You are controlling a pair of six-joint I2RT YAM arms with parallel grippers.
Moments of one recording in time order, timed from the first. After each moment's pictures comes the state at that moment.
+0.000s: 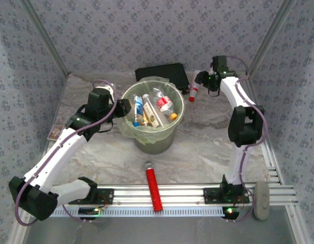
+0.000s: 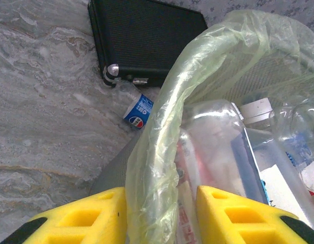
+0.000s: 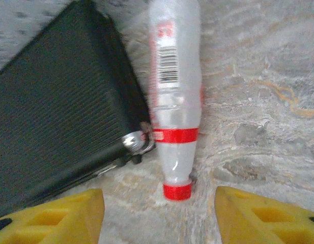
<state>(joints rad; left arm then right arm) -0.50 1.13 1.13 -0.56 0.01 -0.62 0.06 2.08 1.81 -0.61 -0.19 0.49</state>
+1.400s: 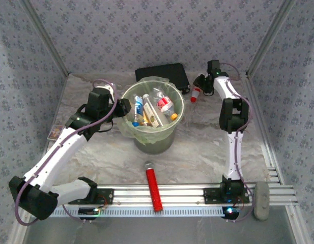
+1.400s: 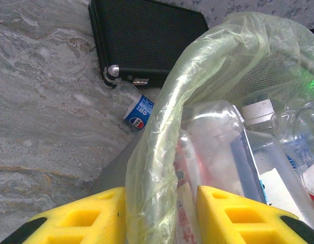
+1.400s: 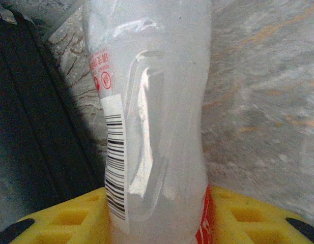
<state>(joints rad) -0.50 1.13 1.13 -0.57 0.01 -0.62 0.04 2.44 2.14 -0.65 -0.23 0.57</state>
